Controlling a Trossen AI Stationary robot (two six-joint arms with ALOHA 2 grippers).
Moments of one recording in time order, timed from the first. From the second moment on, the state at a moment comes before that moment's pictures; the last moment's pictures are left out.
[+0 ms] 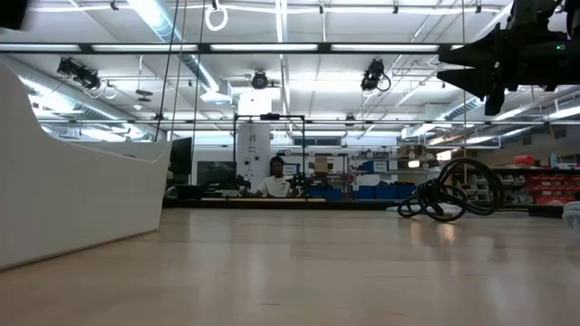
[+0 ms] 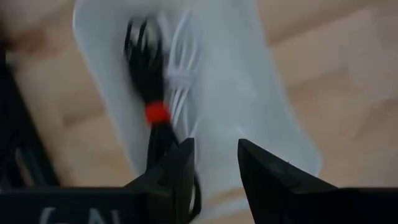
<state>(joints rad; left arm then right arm) -0.71 2.08 1.92 -1.57 -0.18 -1.91 0.10 0.22 0.01 0.43 0.52 0.23</state>
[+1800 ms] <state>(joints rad) -0.25 2.08 1.92 -0.81 -0.50 0.39 0.10 0.22 0.01 0.43 0.52 0.43</state>
